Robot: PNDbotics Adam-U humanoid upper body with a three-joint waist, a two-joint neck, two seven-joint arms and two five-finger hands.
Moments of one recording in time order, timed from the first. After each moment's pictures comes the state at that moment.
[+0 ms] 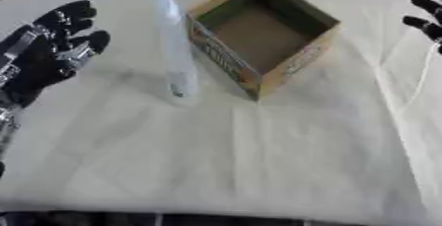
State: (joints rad) left arm -0.32 0.54 -0.07 -1.90 0.13 0.32 -0.21; right arm -0.46 -0.41 -0.15 -1.64 -0.34 0.18 0.17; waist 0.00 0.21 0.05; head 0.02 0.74
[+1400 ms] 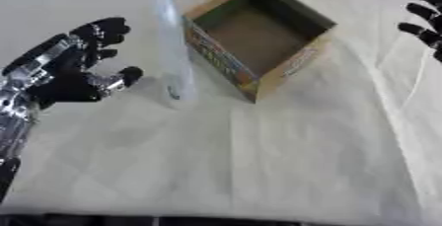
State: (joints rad) left arm -0.40 0.51 -0.15 -1.83 0.12 0.35 -0.33; right arm -0.46 -0.40 -0.14 -1.64 -0.35 0.21 0.16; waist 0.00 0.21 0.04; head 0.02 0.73
